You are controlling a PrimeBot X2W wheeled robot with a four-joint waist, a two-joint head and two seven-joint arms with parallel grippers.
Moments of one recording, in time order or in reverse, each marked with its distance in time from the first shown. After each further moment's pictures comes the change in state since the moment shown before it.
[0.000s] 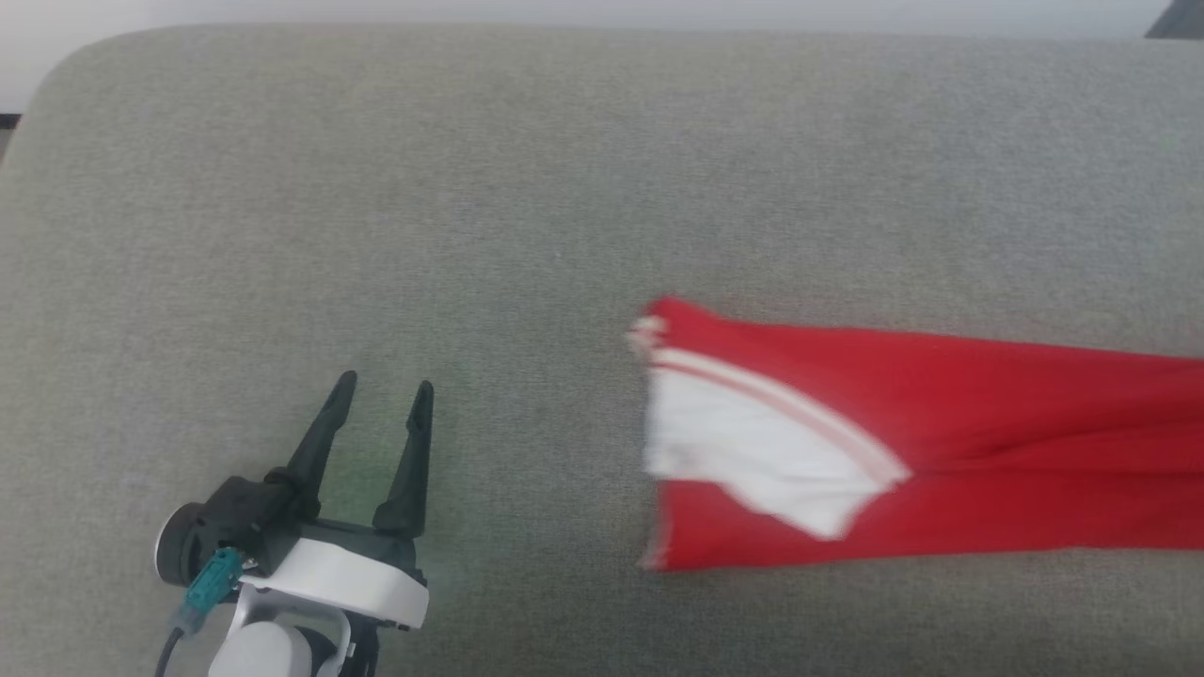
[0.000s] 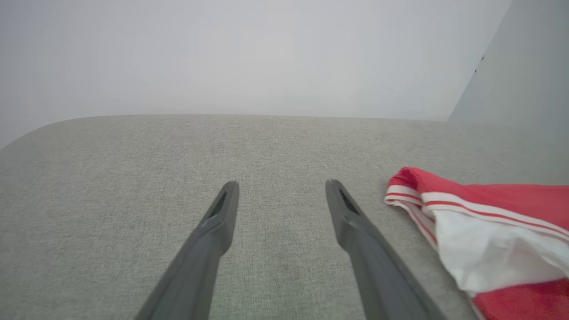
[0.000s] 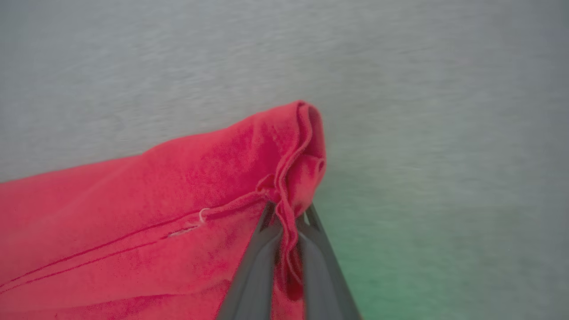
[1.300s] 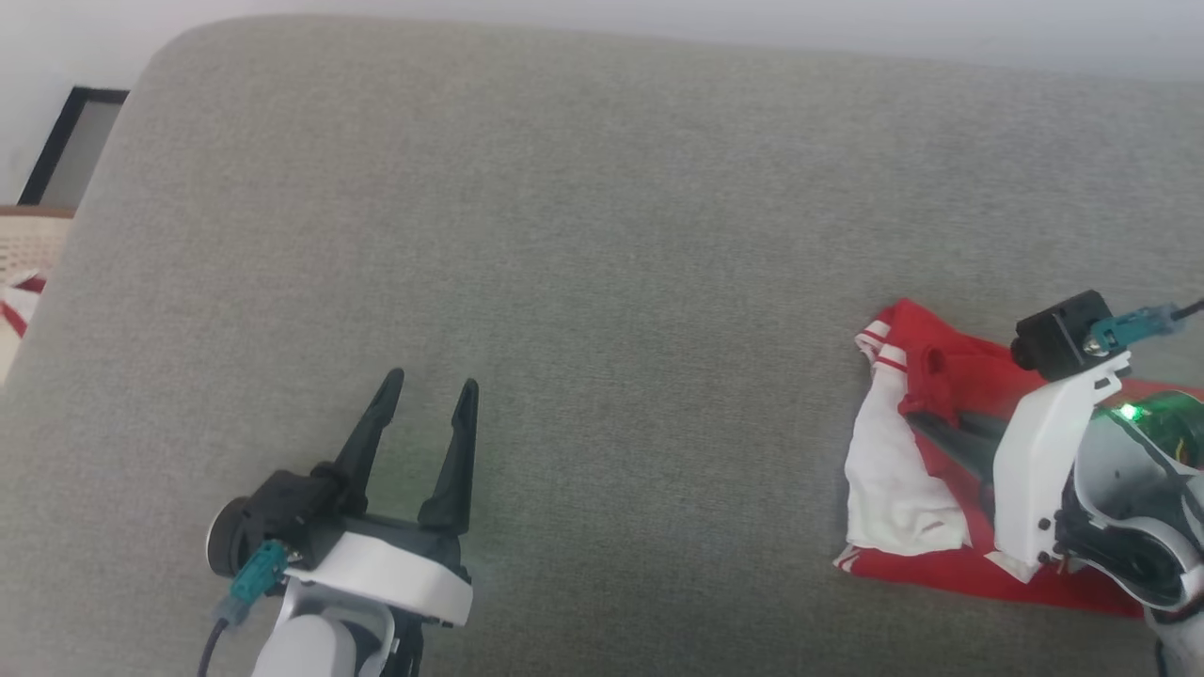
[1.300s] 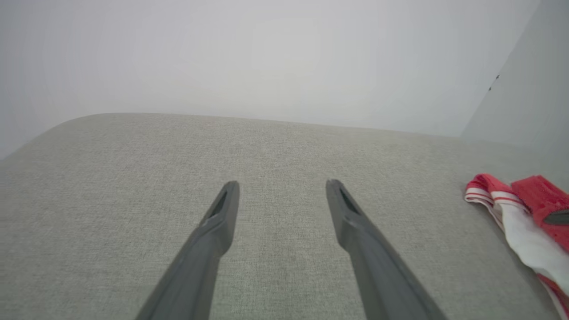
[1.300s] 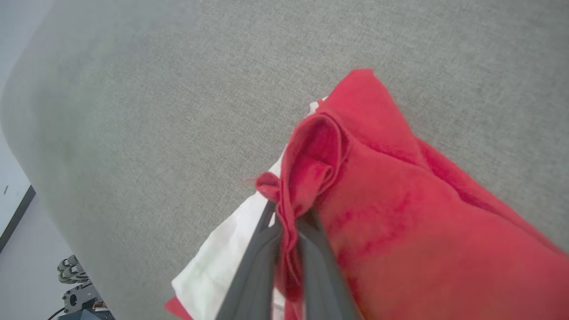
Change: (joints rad) left arm -0.020 -0.044 -0.047 0.018 -0.012 0.000 0.000; right arm 0.017 0.234 0.234 -0.595 -0.230 -0.001 0.251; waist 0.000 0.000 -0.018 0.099
